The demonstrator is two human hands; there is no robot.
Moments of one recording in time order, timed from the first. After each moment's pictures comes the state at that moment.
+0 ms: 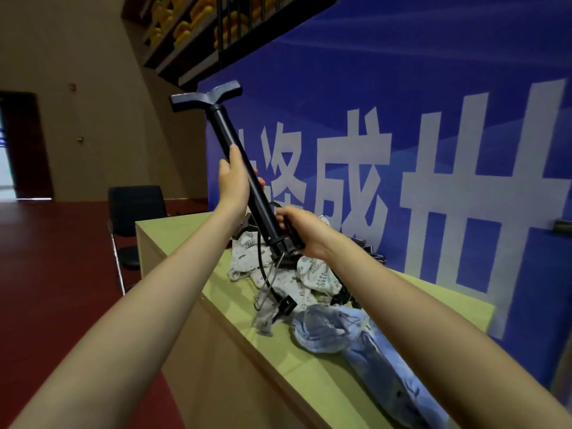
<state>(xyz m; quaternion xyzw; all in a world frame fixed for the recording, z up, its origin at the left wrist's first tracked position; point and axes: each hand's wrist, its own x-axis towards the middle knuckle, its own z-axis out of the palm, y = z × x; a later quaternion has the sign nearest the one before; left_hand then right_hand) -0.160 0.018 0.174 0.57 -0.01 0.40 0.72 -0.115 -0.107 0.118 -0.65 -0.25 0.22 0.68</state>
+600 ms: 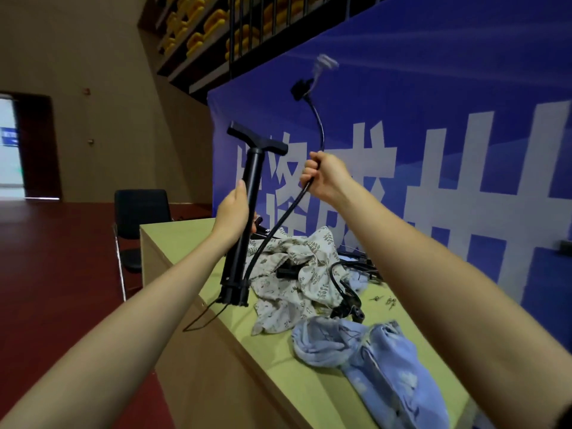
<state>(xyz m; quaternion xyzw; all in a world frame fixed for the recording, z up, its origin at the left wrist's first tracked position) -0.153 0.043 0.138 0.75 0.03 0.36 0.56 -0.097 -0.116 0.222 -0.43 -0.19 0.11 0.87</state>
